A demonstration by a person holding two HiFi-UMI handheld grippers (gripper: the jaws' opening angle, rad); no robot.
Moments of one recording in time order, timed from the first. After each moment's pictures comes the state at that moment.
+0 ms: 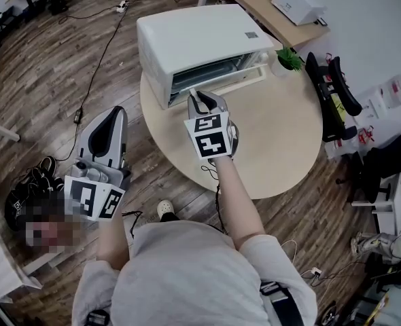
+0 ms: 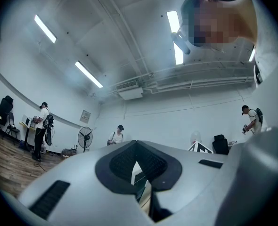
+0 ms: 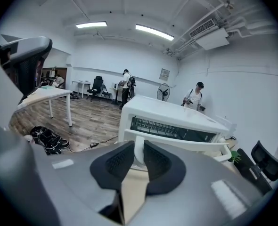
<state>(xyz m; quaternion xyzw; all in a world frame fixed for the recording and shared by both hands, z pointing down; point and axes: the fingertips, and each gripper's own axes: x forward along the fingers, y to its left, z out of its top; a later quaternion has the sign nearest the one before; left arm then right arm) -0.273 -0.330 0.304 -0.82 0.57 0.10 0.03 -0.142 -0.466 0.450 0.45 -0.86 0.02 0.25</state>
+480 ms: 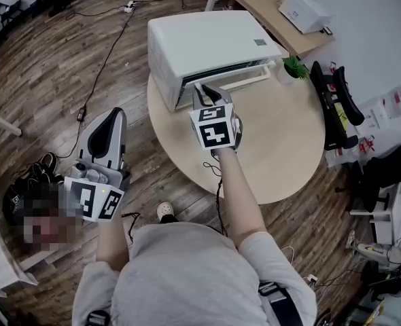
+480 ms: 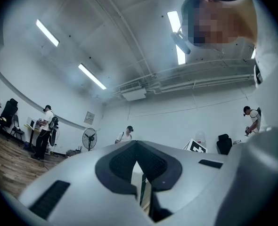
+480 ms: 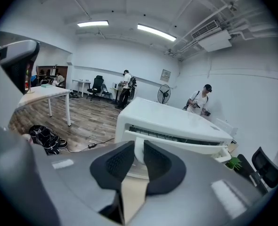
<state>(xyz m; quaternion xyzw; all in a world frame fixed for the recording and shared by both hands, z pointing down) -0.296 -0.324 0.304 -0.80 0.59 0.11 0.03 -0.159 -0.491 0.440 0.44 -0.86 0.01 0.26</state>
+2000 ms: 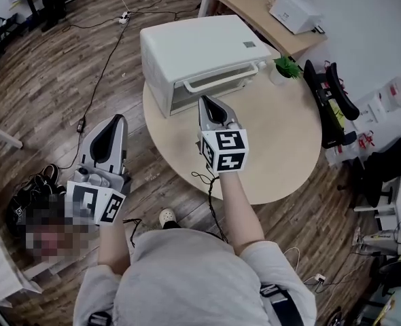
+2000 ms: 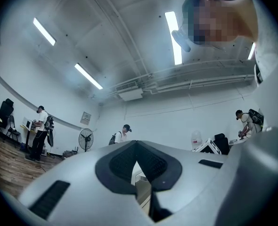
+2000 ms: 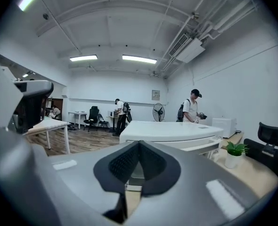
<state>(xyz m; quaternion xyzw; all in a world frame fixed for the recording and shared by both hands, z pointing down) -0.282 -0.314 0.298 -0.81 0.57 0.10 0.04 -0.124 -0.451 0.399 0.46 -0.88 0.02 0.07</state>
